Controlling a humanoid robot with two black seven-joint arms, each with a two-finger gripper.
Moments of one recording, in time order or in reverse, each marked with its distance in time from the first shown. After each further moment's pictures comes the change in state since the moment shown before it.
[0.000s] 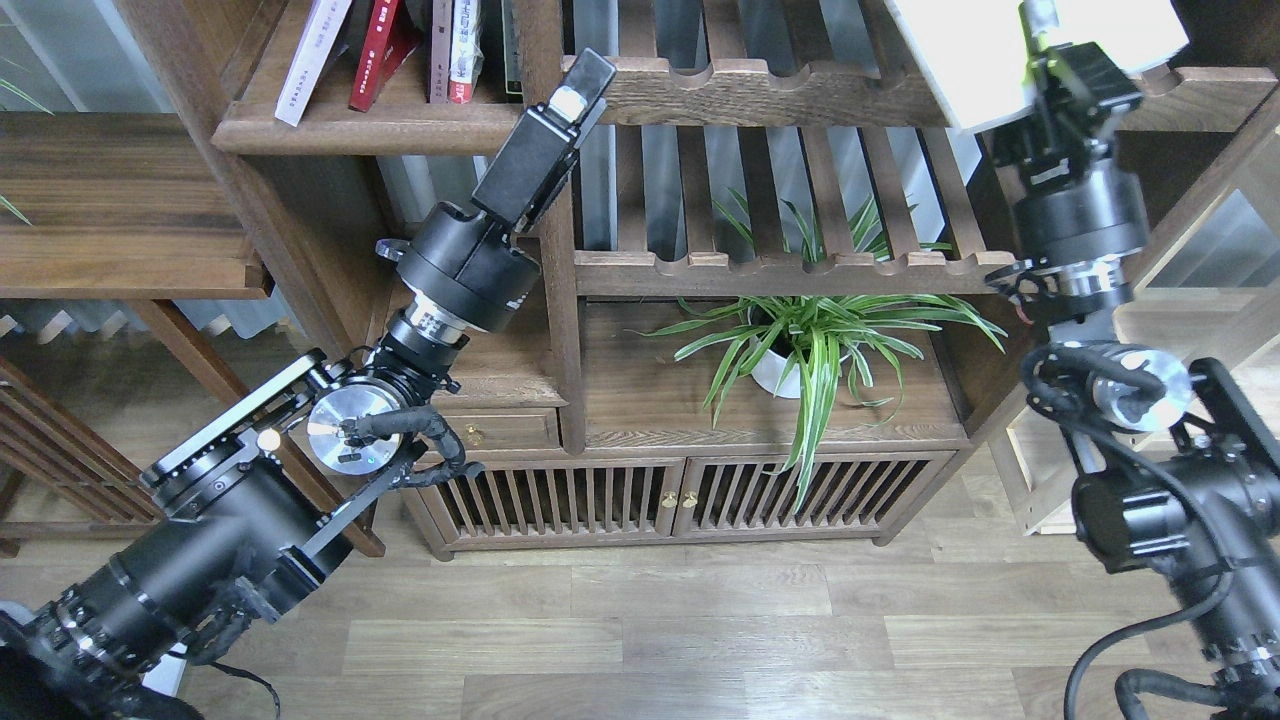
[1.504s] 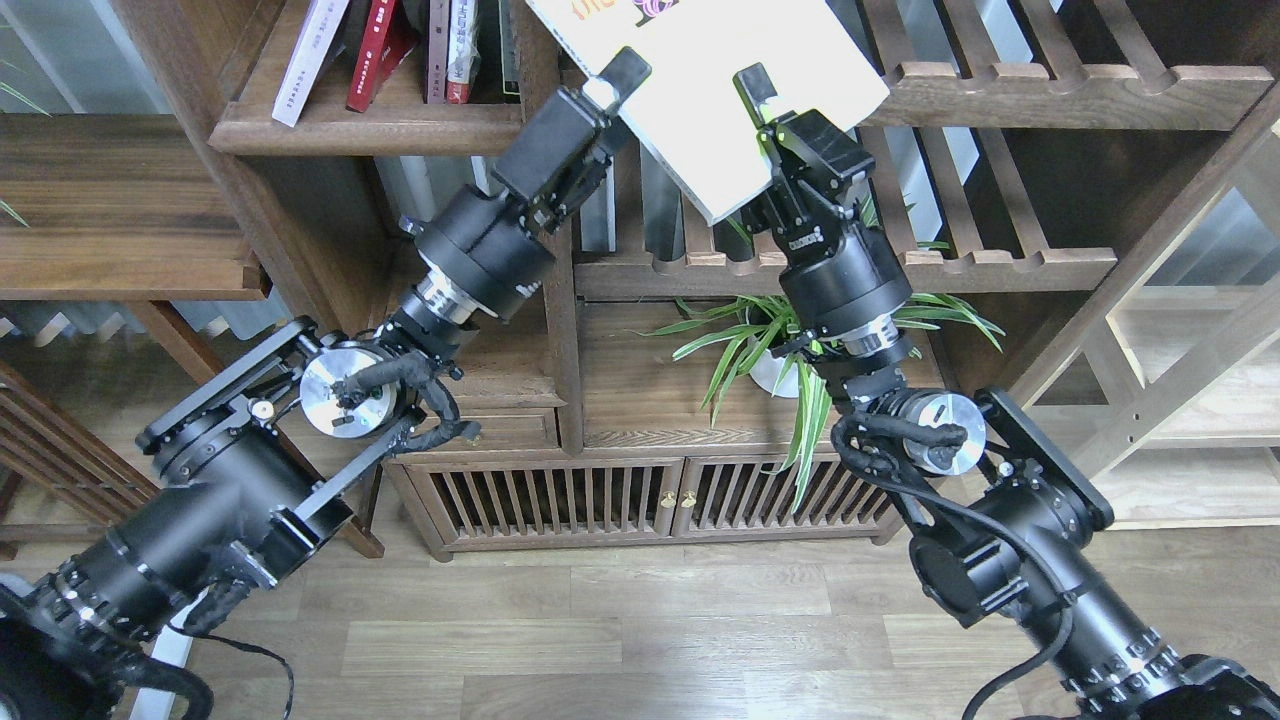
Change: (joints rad) left arm -0.073 0.002 -0.021 0.036 -0.230 0.039 0.232; right arm 0.003 0.224 -0.236 0.075 -0.028 0.000 -0.026
